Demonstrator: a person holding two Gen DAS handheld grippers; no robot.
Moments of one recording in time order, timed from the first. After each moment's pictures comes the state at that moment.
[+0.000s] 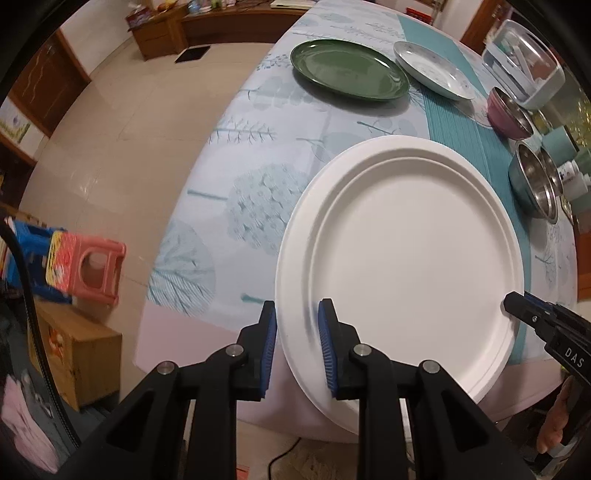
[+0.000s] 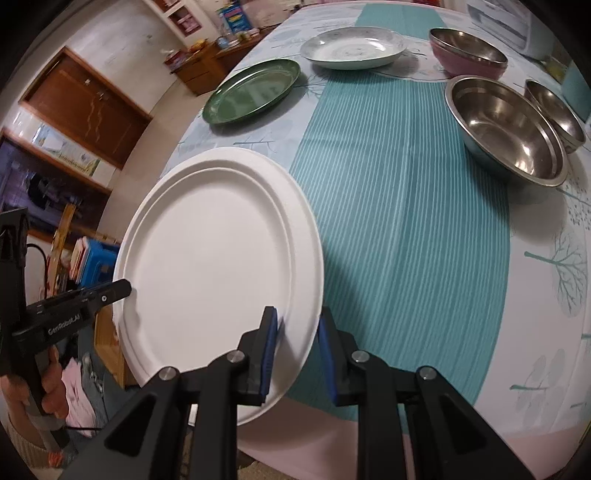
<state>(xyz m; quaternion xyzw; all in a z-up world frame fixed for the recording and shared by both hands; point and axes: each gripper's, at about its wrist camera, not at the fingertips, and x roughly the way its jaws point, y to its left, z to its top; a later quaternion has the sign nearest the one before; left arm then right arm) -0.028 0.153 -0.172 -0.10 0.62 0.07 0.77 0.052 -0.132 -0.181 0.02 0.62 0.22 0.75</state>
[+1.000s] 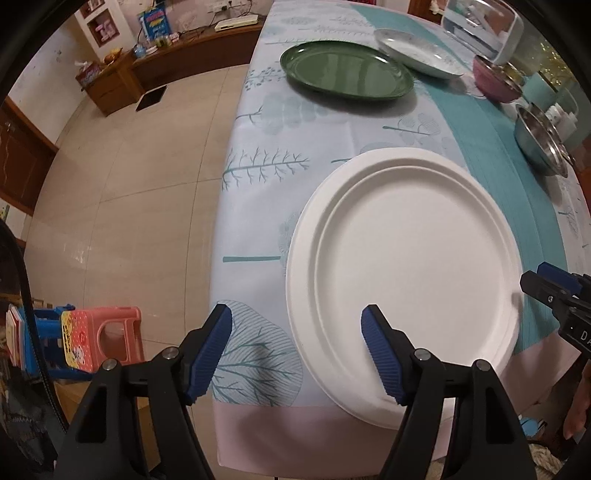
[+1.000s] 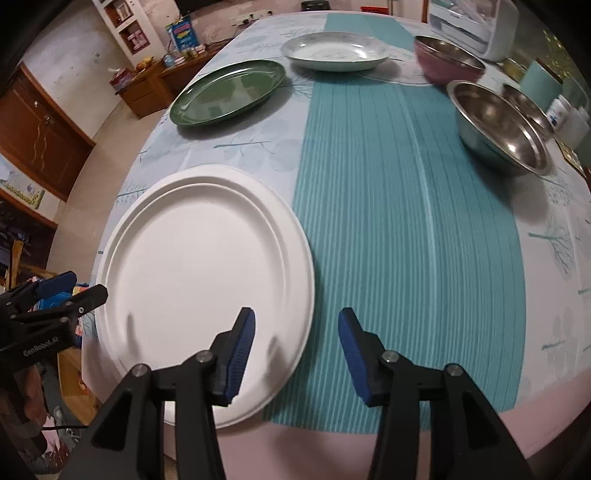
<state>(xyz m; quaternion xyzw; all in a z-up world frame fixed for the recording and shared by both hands) 0.012 0.208 -0.202 0.00 0.60 0.00 0.80 0.029 -0.066 -0.198 0.00 0.60 0.09 0.80</state>
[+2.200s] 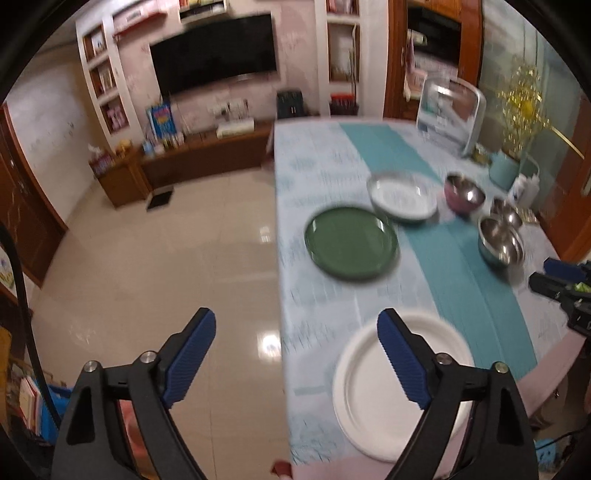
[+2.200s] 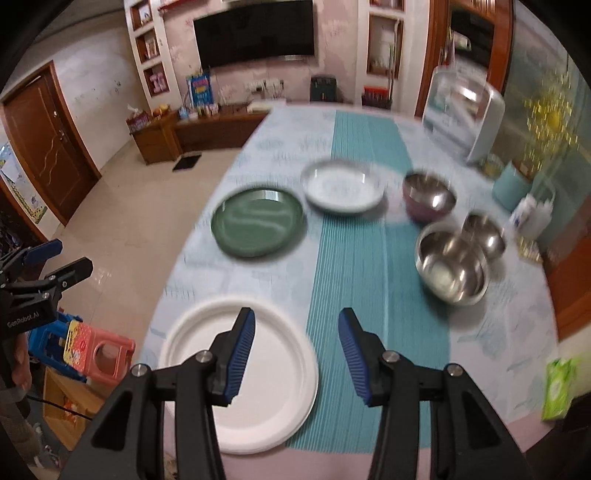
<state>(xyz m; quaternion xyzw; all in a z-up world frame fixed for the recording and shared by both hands) 0.034 0.251 -0.023 0.03 0.42 -0.02 0.90 0.044 -0.034 -0.035 -0.04 0.46 0.09 0.88</state>
